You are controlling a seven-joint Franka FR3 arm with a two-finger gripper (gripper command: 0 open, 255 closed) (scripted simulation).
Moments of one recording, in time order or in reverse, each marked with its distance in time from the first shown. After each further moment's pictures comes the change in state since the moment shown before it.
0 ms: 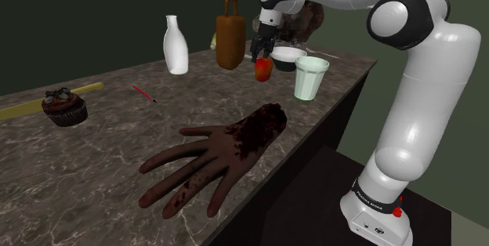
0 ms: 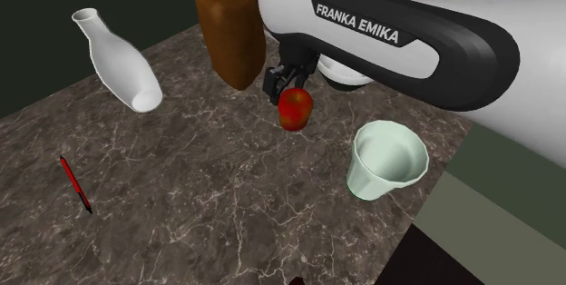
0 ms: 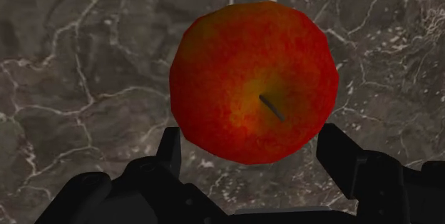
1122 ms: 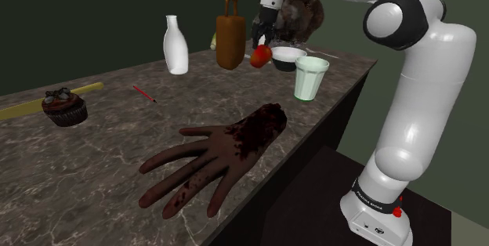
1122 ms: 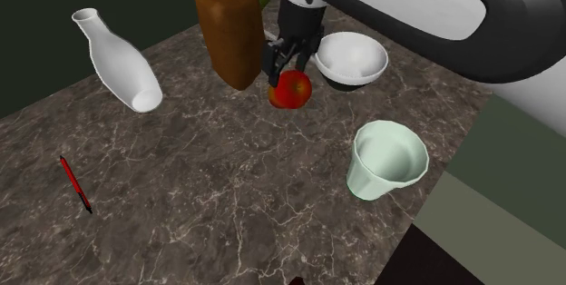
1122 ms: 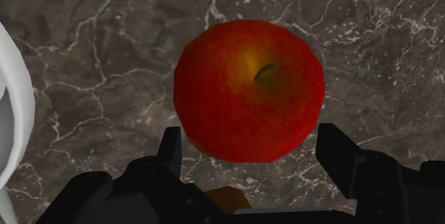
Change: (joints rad) arm -0.007 0.023 -0.002 0.189 0.000 -0.170 0.026
